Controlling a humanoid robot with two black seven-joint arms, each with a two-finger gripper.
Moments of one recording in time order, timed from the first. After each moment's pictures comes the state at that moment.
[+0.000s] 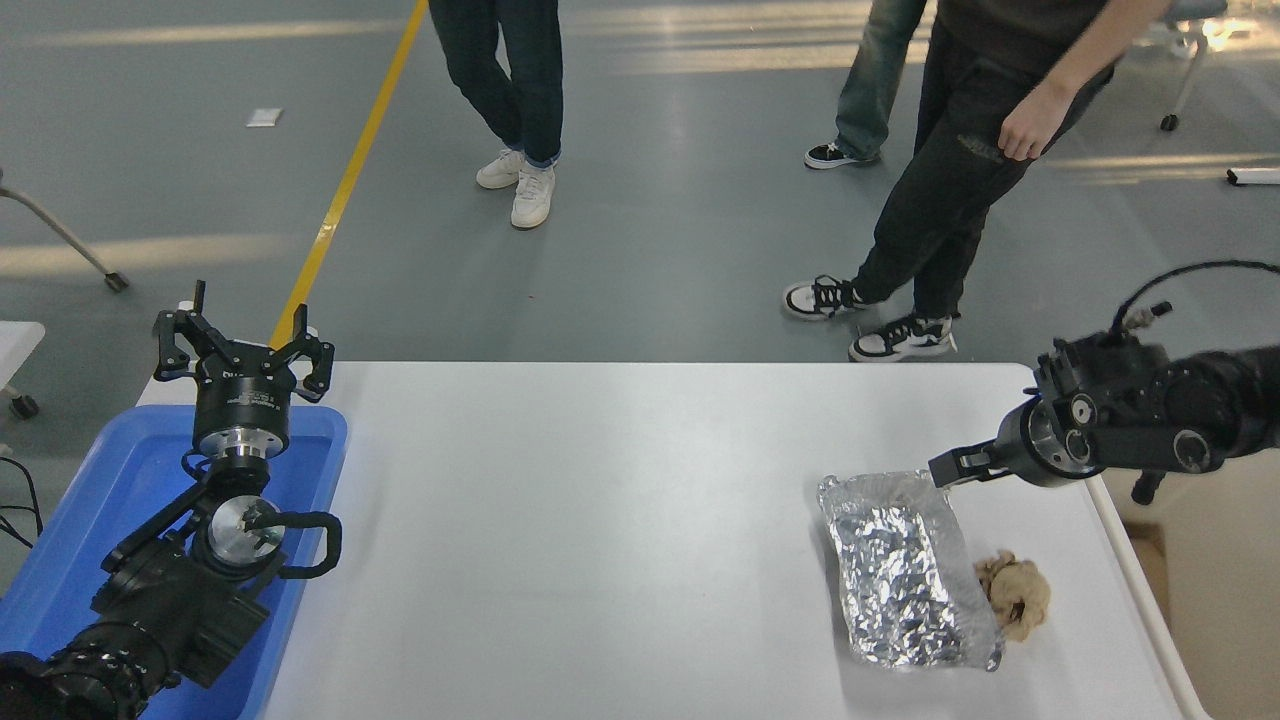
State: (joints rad) left arm -0.61 0.18 -0.98 -0.40 -0.12 -0.52 -0.59; right arm 1.33 -0.40 -0.91 1.03 -0.74 0.17 -0.16
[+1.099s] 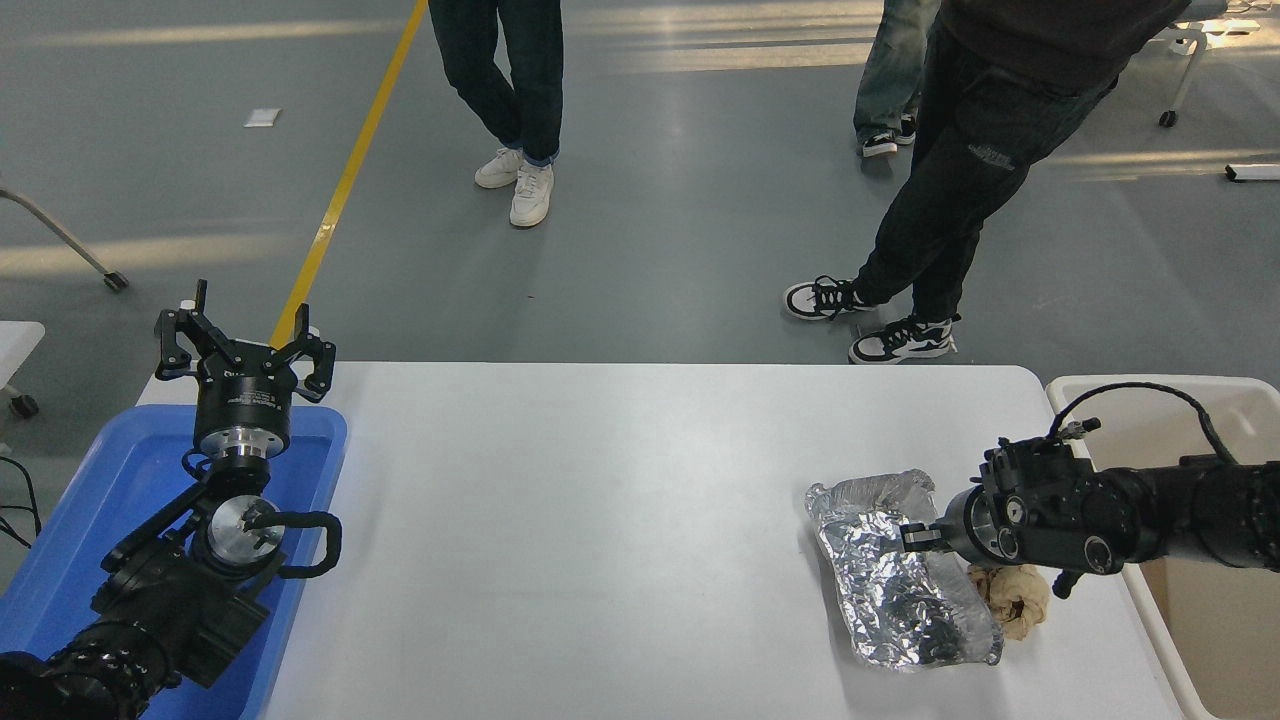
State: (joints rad) left arm -0.61 0.18 -0.98 -0.40 -0.12 -0.52 -0.59; right arm 1.16 -0.33 -0.79 0.92 -0.73 0.15 -0.17
